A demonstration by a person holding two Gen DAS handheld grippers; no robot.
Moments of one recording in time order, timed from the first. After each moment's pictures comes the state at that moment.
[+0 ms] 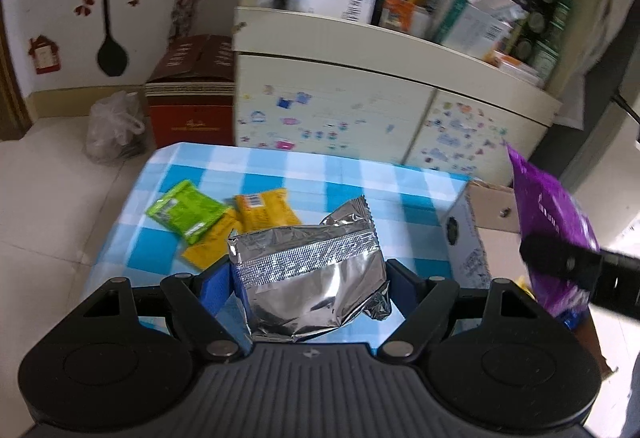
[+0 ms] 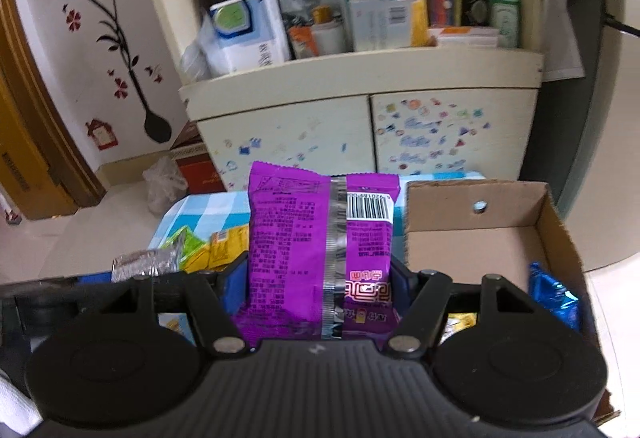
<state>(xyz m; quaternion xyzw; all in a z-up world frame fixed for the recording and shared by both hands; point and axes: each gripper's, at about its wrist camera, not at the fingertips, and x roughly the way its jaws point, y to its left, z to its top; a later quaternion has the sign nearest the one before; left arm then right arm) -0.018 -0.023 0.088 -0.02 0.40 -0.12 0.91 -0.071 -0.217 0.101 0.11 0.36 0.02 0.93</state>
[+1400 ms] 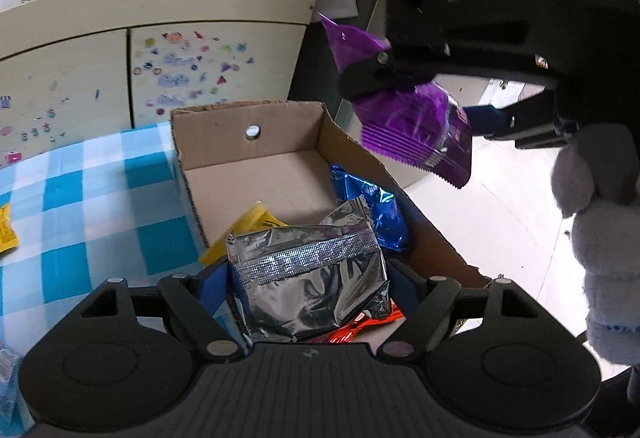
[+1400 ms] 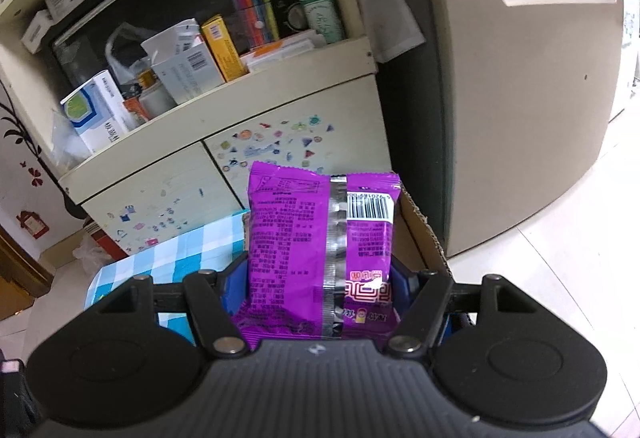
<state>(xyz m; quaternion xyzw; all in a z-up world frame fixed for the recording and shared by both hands) -0.065 -0.191 0.035 0.05 0.39 -0.39 0.84 -0.093 -0.345 0.096 0.21 0.34 -0.12 0.91</state>
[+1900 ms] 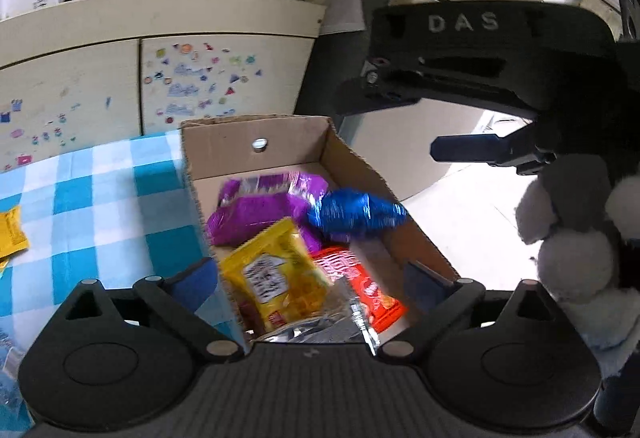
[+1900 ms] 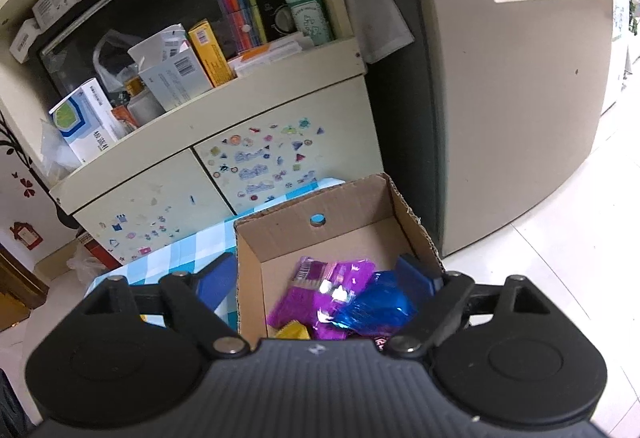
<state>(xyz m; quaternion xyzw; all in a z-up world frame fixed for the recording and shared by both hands) -0.063 -0.179 0.051 0.03 0.39 -0.37 0.84 -0.090 -0.345 0.095 0.21 0.34 -0.14 0.91</state>
